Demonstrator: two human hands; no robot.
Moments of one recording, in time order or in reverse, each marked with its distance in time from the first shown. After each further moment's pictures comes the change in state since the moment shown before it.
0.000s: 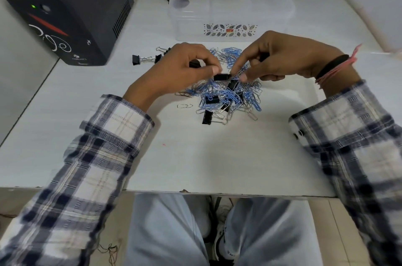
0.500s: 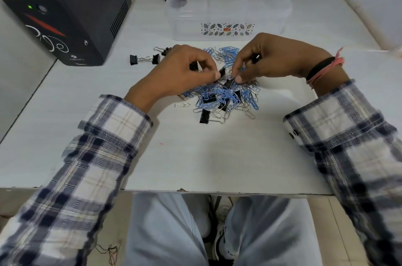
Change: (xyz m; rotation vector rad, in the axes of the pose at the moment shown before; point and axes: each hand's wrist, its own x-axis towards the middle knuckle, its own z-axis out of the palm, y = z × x) left_hand -0.001 -0.002 0.008 0.022 0.016 -0.024; right_hand 0.009 0.006 0.008 -0.200 0.083 -0.086
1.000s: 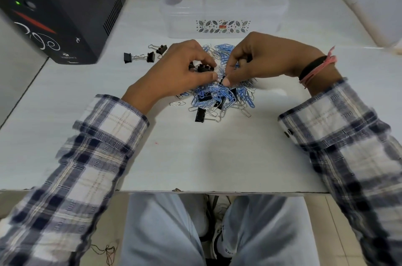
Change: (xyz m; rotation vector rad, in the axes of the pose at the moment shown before) left_hand 0.010 -0.006 0.009 0.211 0.080 0.046; right_hand -0.002 -0.012 0.006 -0.001 -0.016 0.012
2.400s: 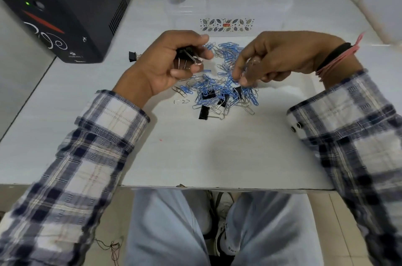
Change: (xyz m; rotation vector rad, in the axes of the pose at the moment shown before) left_hand -0.004 0.016 -0.030 -1.206 -0.112 -0.475; right_hand -0.016 -0.002 -0.014 0.245 -0.231 0.177
